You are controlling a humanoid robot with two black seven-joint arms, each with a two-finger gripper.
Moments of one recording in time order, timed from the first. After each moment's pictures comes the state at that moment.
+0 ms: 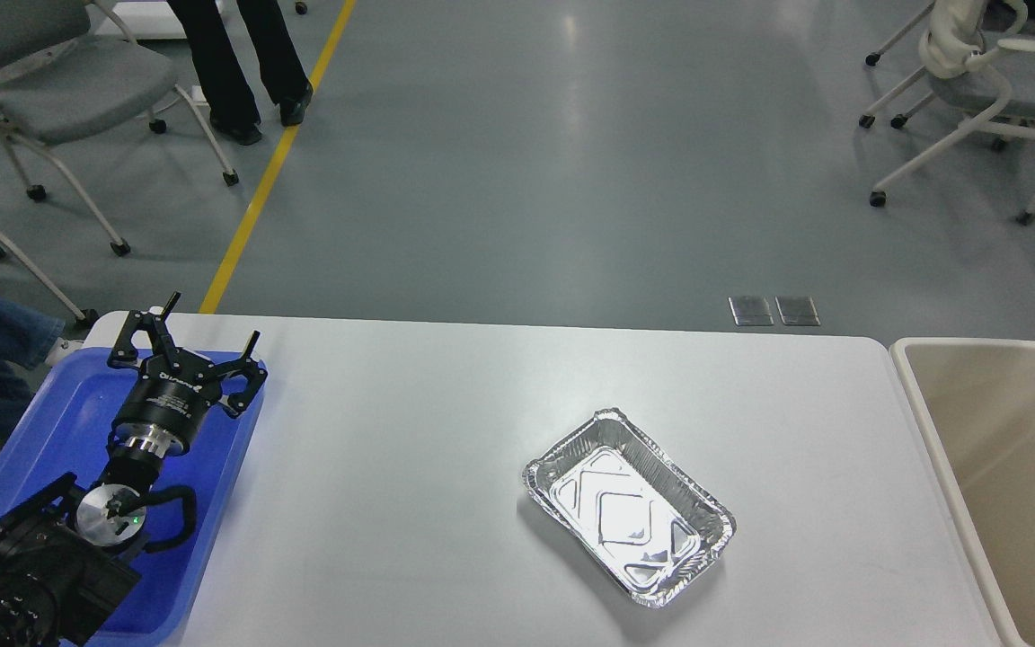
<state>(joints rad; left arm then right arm) -0.57 0.28 -0.93 -0.27 -0.13 -0.79 -0.32 0.94 -0.80 -0.23 0.35 0.02 -0.08 0.33</state>
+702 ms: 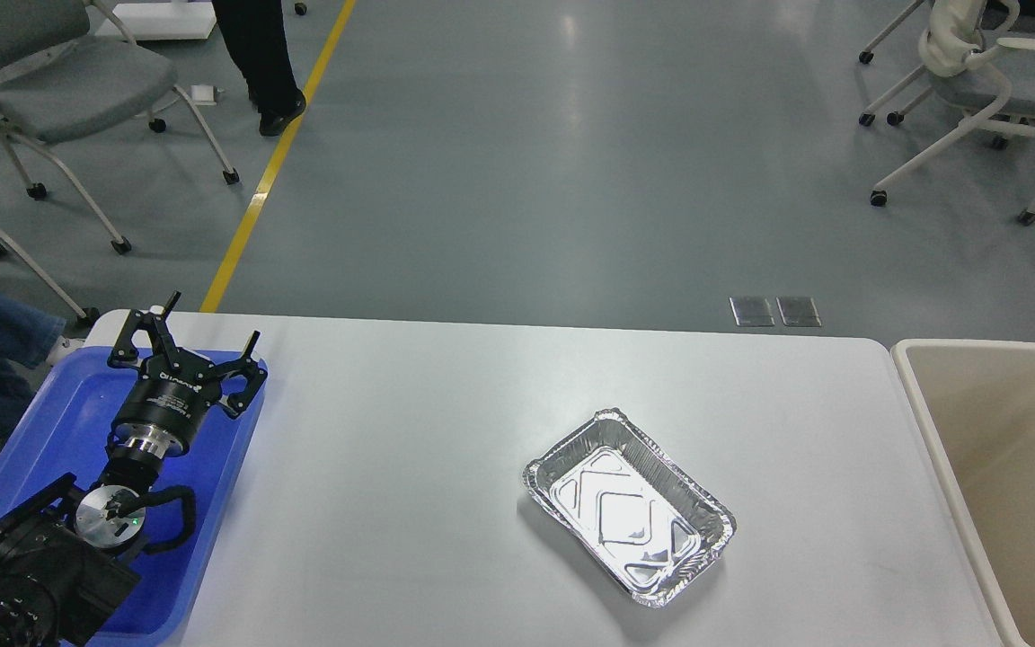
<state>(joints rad) -0.57 0.28 -0.93 -0.27 -0.13 -0.79 -0.32 0.69 -0.54 -0.23 0.13 0.02 -0.19 0.06</state>
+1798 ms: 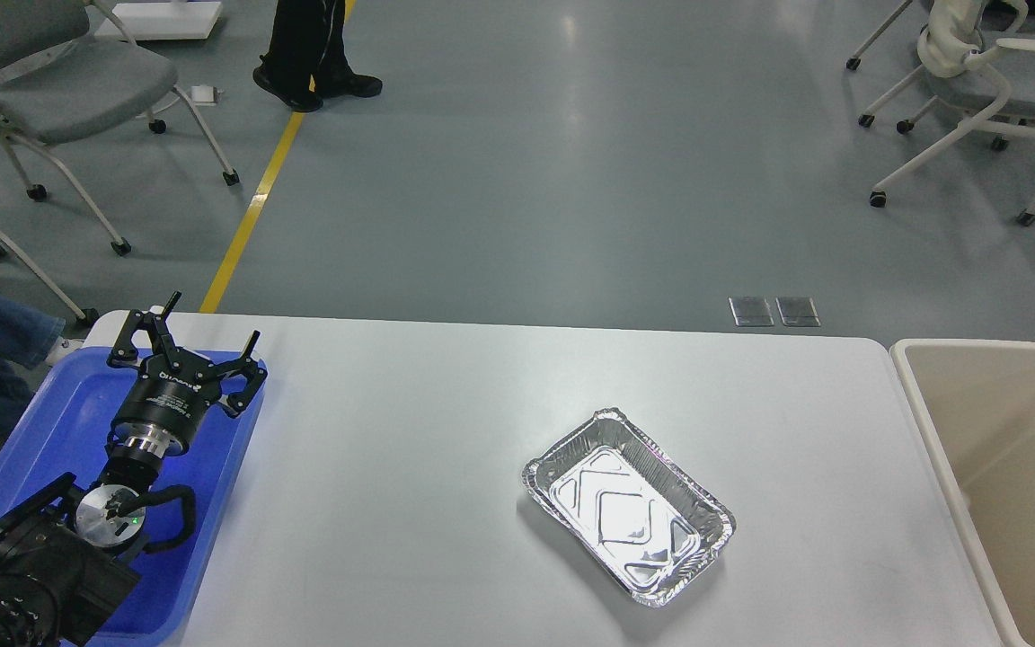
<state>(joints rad) -0.57 0.28 -0.93 -0.27 -0.13 -0.79 -0.32 0.67 -0.47 -0.16 0.15 0.00 -0.21 0.05</state>
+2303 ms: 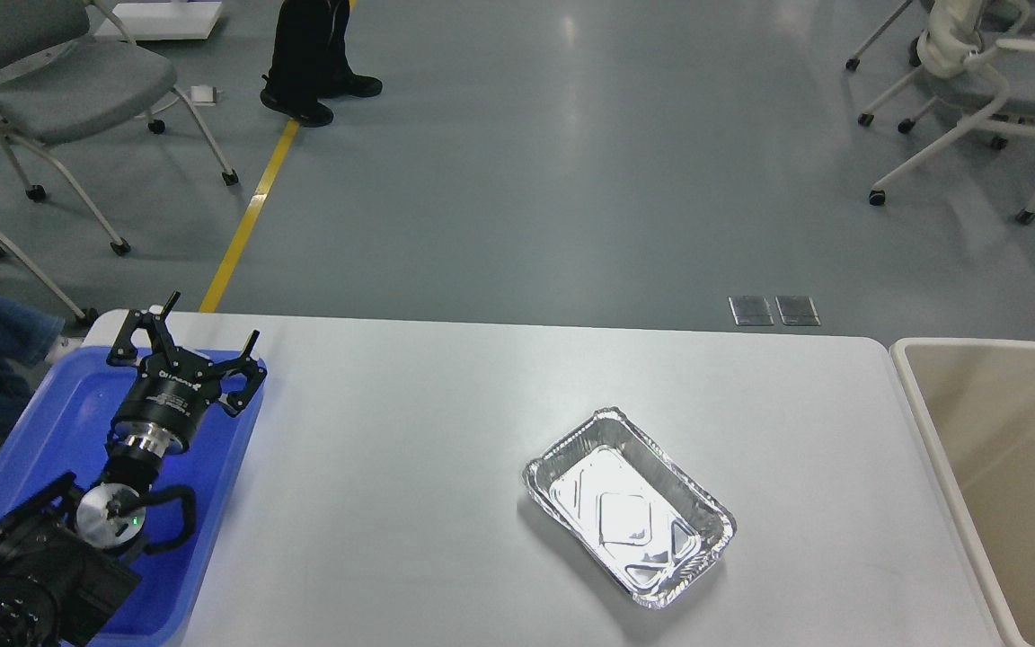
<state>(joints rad) -0.57 0.28 -0.93 -0.27 -0.13 -0.79 -0.32 0.82 -0.70 0.25 0.45 0.00 -0.21 0.05</state>
